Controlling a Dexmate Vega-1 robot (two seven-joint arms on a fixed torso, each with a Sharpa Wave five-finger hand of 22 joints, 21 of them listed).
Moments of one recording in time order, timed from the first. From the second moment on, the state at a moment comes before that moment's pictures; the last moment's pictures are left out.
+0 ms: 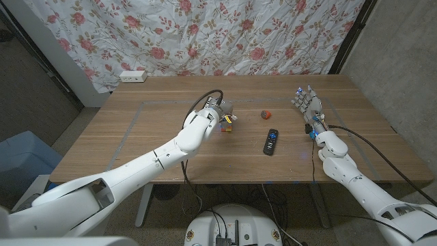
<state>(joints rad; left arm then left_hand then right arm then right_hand) 0.59 0.55 0.93 -1.84 1.31 0.45 -0.55 0.87 -0.10 0.48 -0.17 0.19 0.65 -0.14 0.41 0.19 0.80 -0.22 0.30 0.25 0.48 -0.05 0.23 0.18 0.18 0.09 0.19 0.16 -0.82 -0.46 -0.31 -1.05 0.67 0.52 0.11 0.08 0.10 0.35 0.00 0.21 0.23 -0.08 0.19 0.18 0.23 0.00 0.20 0.20 0.13 0.03 0.21 0.27 0.35 0.05 0.19 0.16</state>
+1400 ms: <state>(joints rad) 0.66 0.56 0.83 -1.94 1.23 0.56 -0.49 0.87 -0.09 0.46 -0.16 0.19 0.67 -0.14 0.40 0.19 0.81 -0.22 0.30 0.25 0.49 -0.05 0.23 0.18 0.19 0.09 0.19 0.16 -0.84 -0.51 -0.33 -1.14 0.61 0.50 0.07 0.08 0.10 0.35 -0.01 0.21 0.24 -0.08 0.19 0.18 0.23 0.00 0.20 0.20 0.13 0.03 0.22 0.27 0.35 0.05 0.19 0.16</state>
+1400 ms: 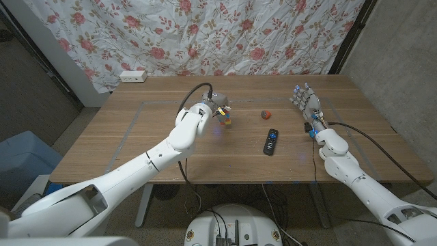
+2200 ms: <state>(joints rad) 0.70 0.51 0.79 -1.99 1.02 0.70 -0.35 0.86 -0.09 0.46 -0.16 0.19 0.66 -0.13 0.39 0.19 0.81 -0.22 0.29 0.26 0.49 -0.05 0.23 0.18 0.20 0.10 0.19 0.16 -0.83 -0.55 -0.37 -1.17 0.45 0.53 -0.02 0.06 0.09 0.36 -0.01 0.21 0.24 -0.09 0.19 0.18 0.25 -0.02 0.20 0.20 0.14 0.02 0.22 0.27 0.35 0.05 0.19 0.16</state>
